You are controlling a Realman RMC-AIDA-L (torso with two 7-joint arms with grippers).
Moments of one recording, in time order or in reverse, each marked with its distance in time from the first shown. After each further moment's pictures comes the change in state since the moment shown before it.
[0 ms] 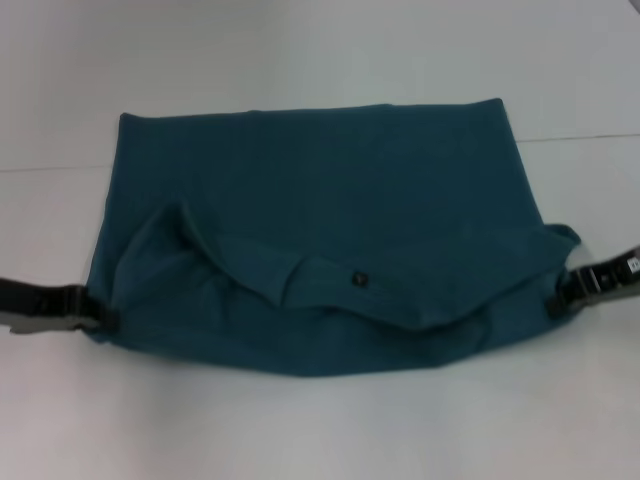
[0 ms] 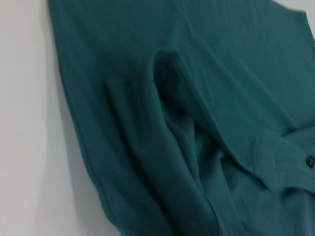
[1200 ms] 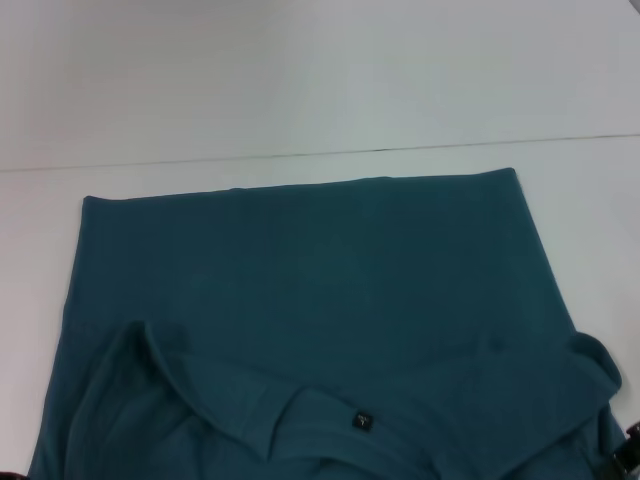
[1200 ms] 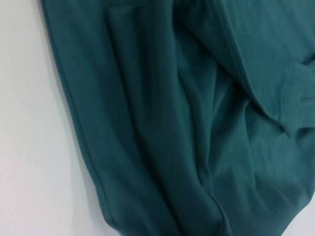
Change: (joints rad) left arm 0.155 -0.027 0.006 0.137 0.163 0.422 0.090; right arm -0.126 0.035 -0.001 -0.066 -0.064 -0.357 -0.073
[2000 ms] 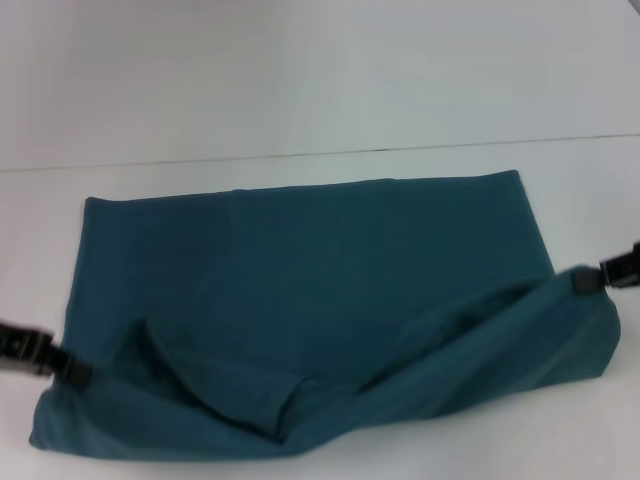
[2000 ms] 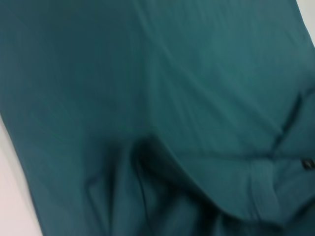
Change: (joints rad) left arm -0.213 0.085 -0.064 -0.087 -0.017 -0.069 0.000; right arm 0.046 -0.085 0.304 0.037 0.236 0.070 -0.077
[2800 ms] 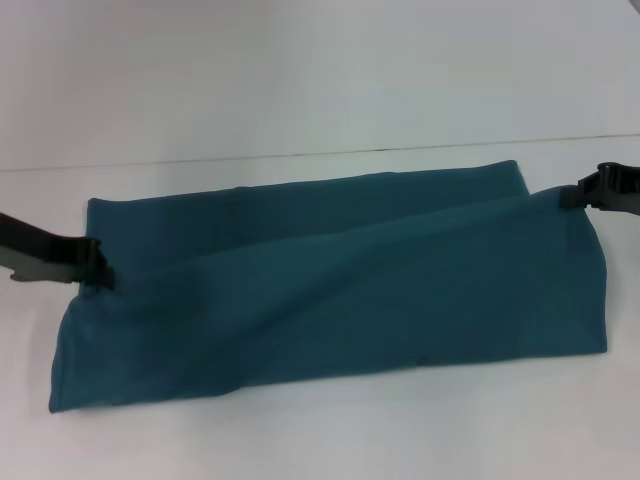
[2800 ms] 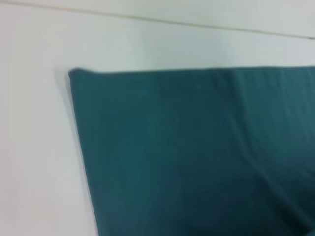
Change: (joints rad) left arm -0.077 -0.042 0.164 -0.062 0.011 -0.455 -0.272; right arm 0.057 0.041 -0.051 0.072 -0.013 0.479 0.127
